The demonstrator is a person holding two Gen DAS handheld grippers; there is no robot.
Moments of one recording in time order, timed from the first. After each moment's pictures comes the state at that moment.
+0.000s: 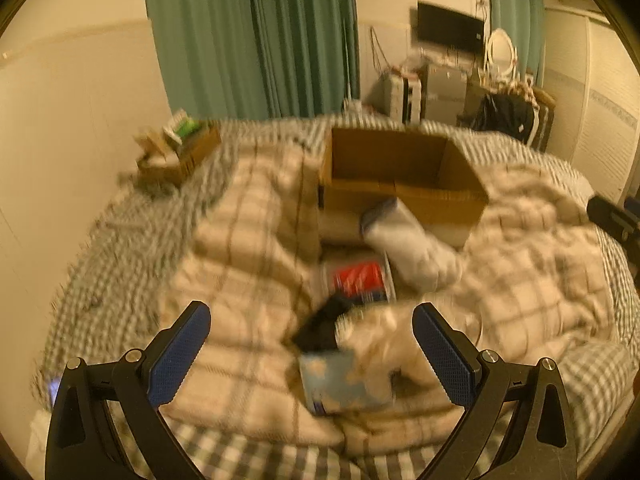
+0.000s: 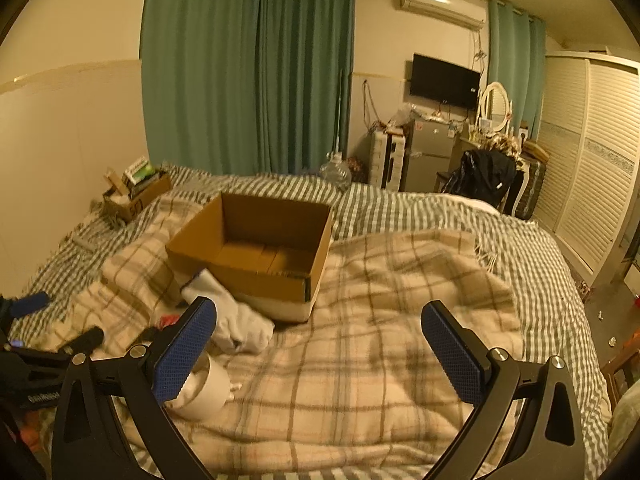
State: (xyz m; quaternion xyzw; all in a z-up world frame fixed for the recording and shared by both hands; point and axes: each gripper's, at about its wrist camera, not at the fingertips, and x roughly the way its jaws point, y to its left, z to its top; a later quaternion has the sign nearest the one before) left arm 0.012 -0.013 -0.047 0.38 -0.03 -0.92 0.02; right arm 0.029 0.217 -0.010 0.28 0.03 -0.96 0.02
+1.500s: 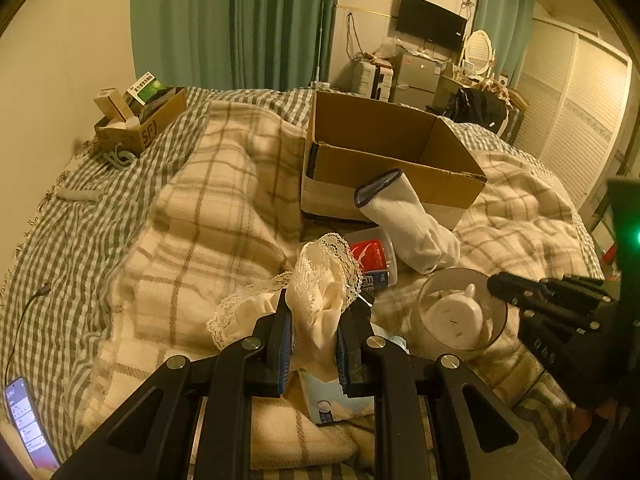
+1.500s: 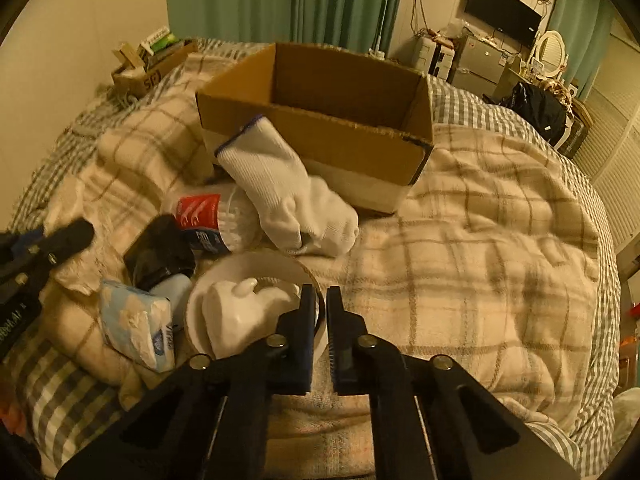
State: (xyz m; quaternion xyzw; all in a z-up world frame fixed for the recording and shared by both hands) left arm -0.008 -0.049 -0.076 0.40 0.01 -0.91 -0.06; right arm -0.019 0.137 -0.105 0.45 0.08 -0.89 0.06
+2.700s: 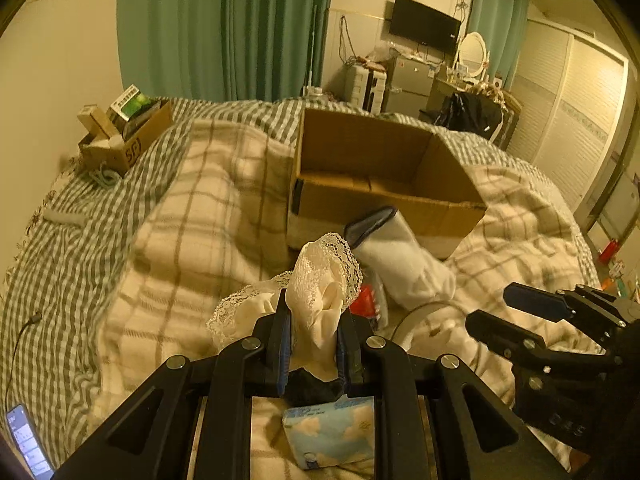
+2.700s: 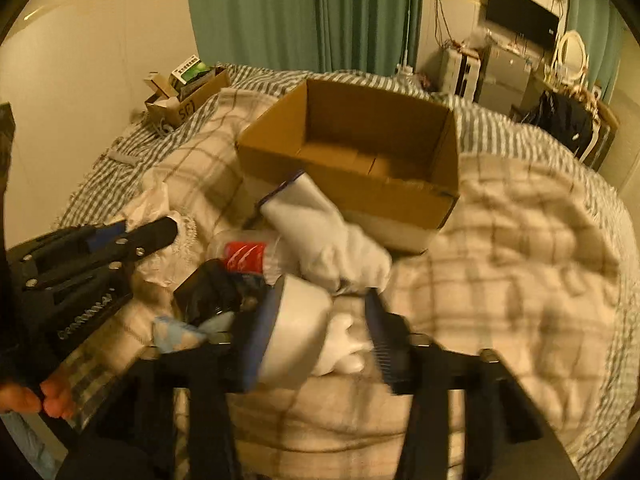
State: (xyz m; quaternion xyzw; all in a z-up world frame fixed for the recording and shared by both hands) left arm -0.045 -0.041 -0.067 0.40 0.01 -0.91 -0.07; right arm -0.028 0.129 -0.078 0.44 0.03 -0.89 0.13
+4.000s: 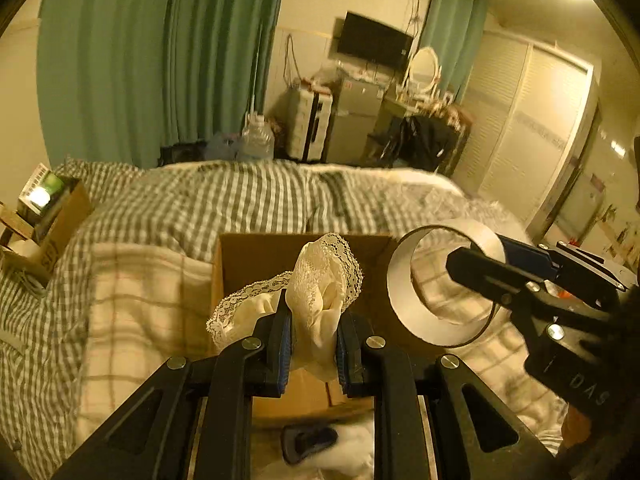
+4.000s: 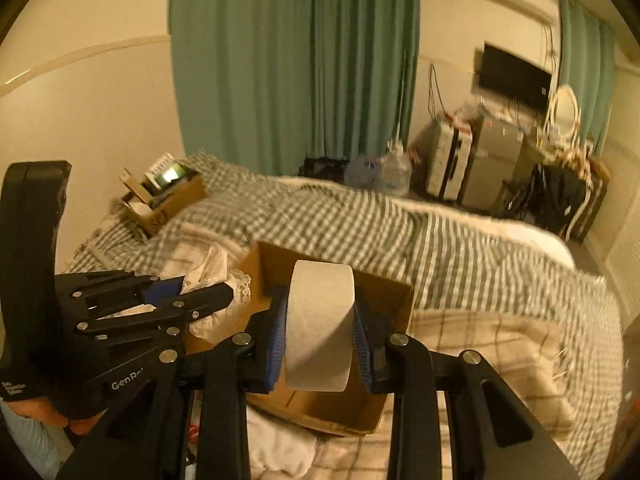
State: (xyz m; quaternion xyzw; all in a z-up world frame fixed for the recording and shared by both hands) left arm -0.212 0.017 -0.009 0.37 0.01 -0.91 -0.17; right arm -0.167 0.158 0.021 0.33 0.05 -0.94 0.12
